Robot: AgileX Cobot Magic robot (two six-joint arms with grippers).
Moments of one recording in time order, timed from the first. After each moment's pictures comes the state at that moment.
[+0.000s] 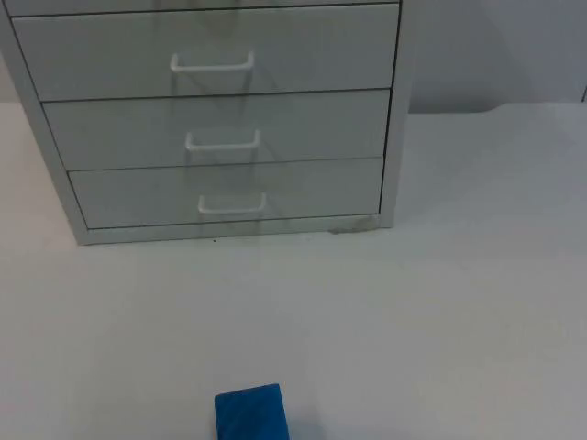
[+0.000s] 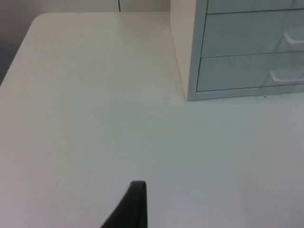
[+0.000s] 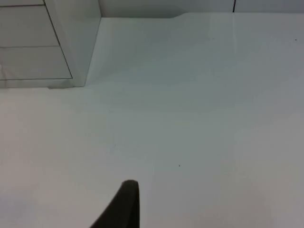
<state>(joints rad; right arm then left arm) 0.07 0.00 -0.52 0.03 1.08 -0.01 0.03 0.00 -0.50 -0.05 1.08 0.01</state>
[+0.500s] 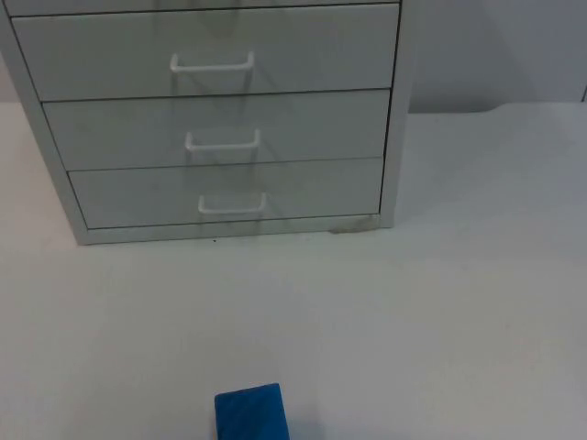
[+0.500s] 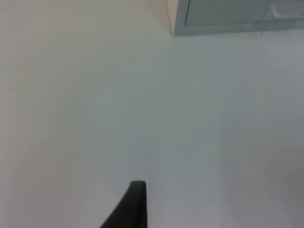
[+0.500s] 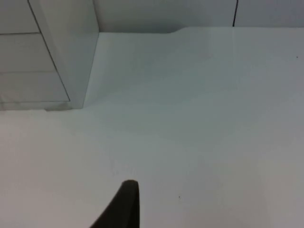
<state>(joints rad) 0.07 0.30 -0.58 0.03 0.88 -0.01 0.03 0.29 -0.50 -0.10 1.07 0.01</state>
